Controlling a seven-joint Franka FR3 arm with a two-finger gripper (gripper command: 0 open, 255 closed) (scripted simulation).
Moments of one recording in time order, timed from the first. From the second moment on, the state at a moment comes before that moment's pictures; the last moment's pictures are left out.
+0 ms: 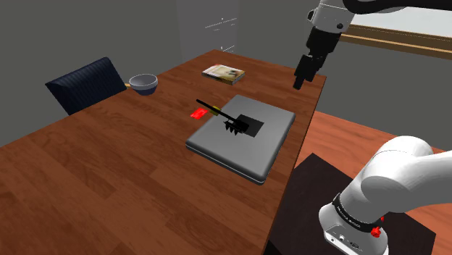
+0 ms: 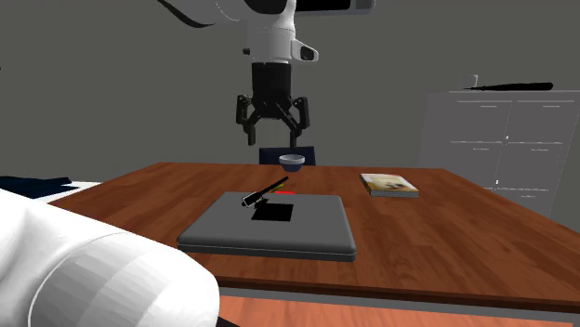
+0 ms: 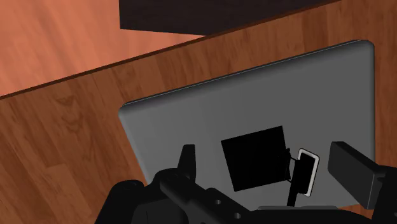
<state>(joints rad) 0.00 -0.79 -0.06 -2.38 0.01 1.65 -0.16</state>
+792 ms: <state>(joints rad) 0.04 -0.43 0.04 -2.25 0.02 1.82 -0.07</state>
